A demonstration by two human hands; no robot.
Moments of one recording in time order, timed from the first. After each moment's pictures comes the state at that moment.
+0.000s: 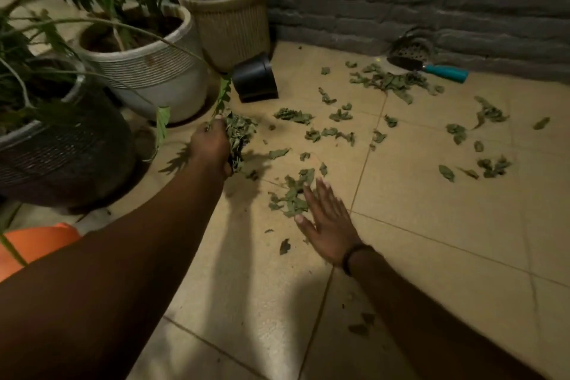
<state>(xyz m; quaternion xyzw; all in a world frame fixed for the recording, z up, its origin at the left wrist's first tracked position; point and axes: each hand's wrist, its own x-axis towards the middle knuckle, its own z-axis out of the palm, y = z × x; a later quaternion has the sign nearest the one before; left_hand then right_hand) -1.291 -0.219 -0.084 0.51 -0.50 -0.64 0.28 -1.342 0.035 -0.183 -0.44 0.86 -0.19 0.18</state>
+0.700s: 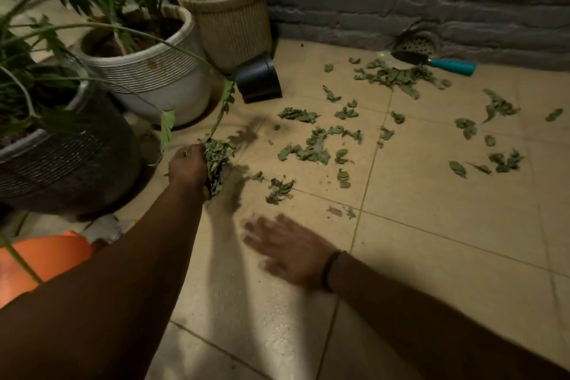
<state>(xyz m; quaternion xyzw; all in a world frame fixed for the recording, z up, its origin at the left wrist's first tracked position) -1.240 -0.252 -0.109 0.54 -0.51 -0.60 0.29 -1.289 -0.005 -0.177 -0.71 0.69 -0.06 0.09</state>
